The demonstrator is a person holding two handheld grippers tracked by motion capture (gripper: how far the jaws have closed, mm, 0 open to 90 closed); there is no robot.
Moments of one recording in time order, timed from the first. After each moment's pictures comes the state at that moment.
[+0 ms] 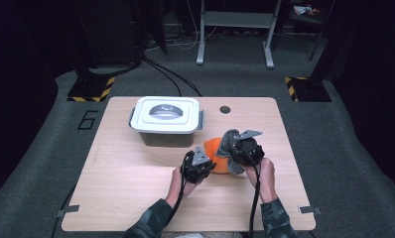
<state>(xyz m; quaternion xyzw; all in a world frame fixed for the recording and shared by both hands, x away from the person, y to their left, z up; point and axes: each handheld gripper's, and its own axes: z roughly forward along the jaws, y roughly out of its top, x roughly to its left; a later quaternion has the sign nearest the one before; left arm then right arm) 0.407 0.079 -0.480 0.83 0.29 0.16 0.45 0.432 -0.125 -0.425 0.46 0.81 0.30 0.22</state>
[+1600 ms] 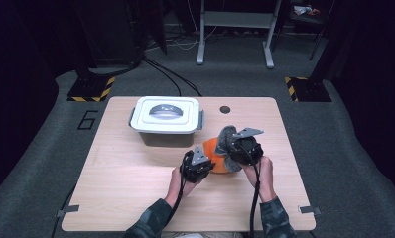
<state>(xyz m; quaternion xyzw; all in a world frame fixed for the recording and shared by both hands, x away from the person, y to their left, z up) 0.409 0.080 -0.482 0.83 0.29 0.16 0.45 0.426 -0.112 -0.408 0.43 0.81 0.34 0.22</state>
